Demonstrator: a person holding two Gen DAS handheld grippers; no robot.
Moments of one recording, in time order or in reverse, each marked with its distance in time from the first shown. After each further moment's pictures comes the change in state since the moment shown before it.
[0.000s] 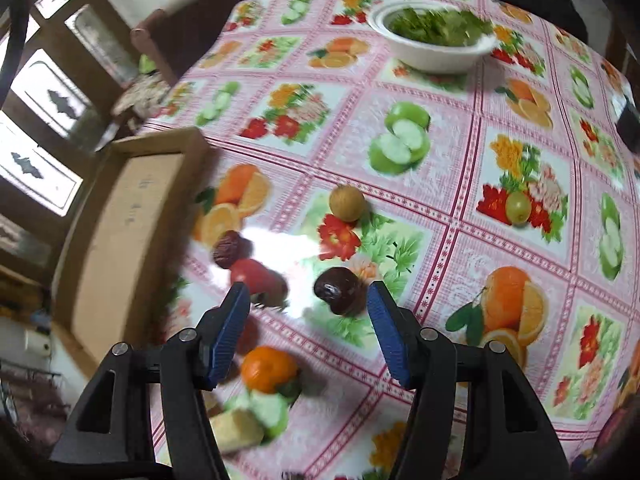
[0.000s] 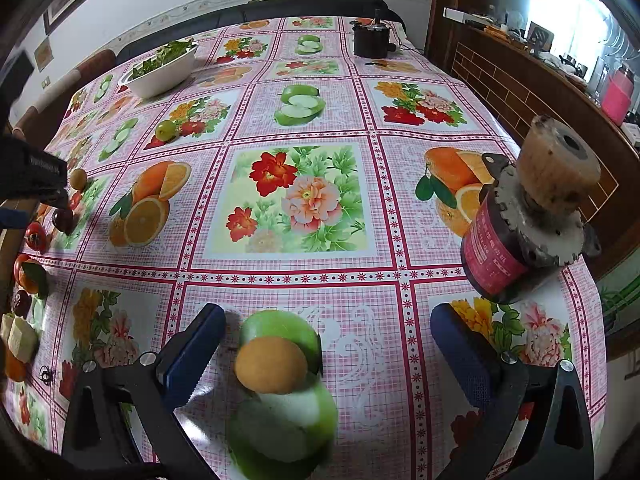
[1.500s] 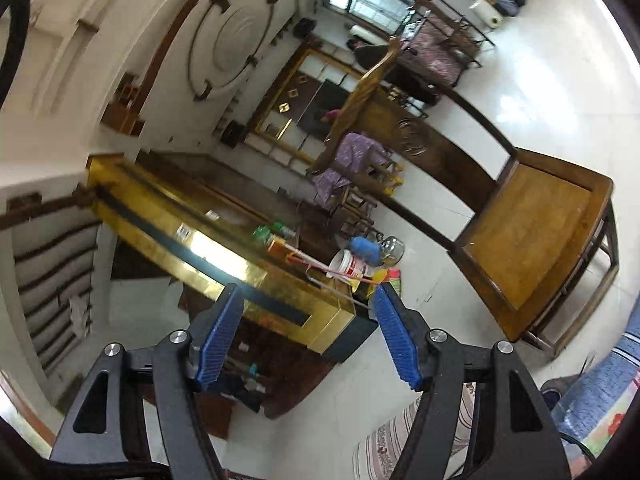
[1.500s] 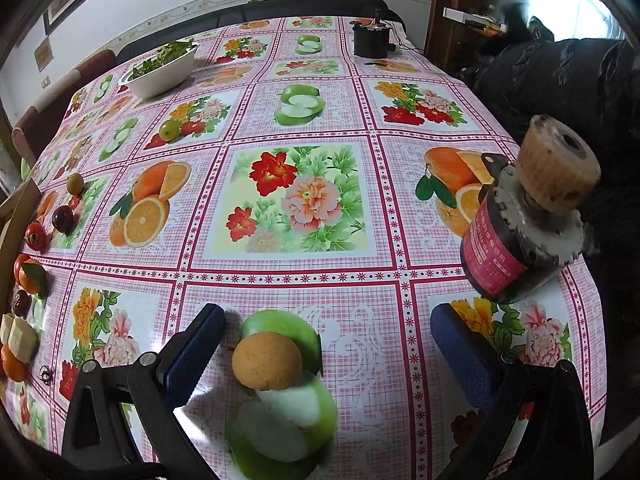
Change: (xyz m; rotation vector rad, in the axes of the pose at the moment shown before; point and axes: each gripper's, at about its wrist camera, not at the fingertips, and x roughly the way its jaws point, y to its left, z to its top) left arm -0.189 0.039 -0.268 -1.056 1.066 1.573; right arm -0.001 -0.002 -0.001 0.003 0.003 0.006
